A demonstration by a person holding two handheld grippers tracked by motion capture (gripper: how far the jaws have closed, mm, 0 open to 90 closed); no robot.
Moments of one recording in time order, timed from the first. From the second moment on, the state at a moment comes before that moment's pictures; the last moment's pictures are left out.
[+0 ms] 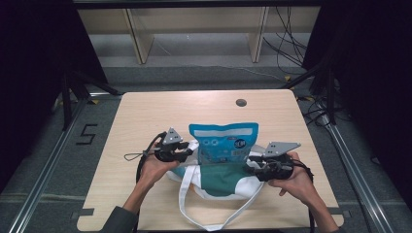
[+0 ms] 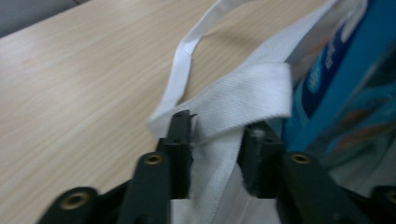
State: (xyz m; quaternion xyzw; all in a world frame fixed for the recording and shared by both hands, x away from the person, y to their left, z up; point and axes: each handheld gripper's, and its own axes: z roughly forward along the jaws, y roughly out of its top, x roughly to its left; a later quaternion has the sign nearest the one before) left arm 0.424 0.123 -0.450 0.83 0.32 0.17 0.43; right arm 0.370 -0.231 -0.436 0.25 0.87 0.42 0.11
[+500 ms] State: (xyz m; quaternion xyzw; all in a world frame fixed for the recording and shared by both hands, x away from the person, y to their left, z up) left arm 0.488 0.120 -0.490 0.84 0.39 0.12 0.36; right arm 0.307 -0.226 -0.445 0.18 0.92 0.33 0.11
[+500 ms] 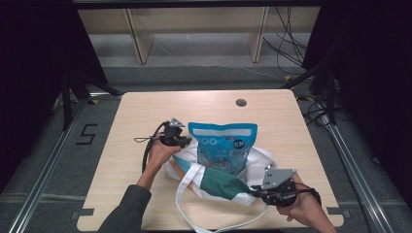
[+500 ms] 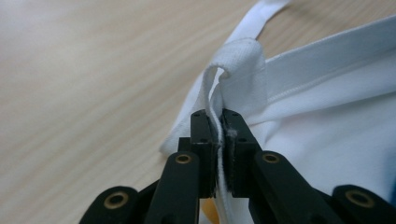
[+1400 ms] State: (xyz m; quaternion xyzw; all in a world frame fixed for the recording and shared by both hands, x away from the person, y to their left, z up) left arm 0.363 0.113 -0.427 0.82 0.31 0.06 0.48; right arm 0.361 -0.269 -0.411 0.32 0.83 0.41 0.19
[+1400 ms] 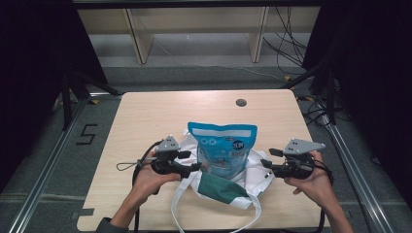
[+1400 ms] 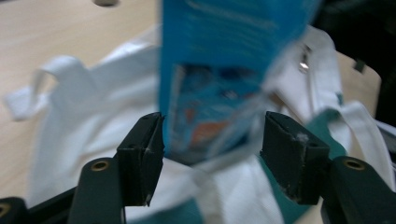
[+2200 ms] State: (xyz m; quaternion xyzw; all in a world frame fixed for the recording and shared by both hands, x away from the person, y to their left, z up) left arm 0.342 0.109 -0.501 0.92 0.22 0.05 0.33; right arm 0.448 -0.250 -0.469 0.37 0.85 0.30 0.24
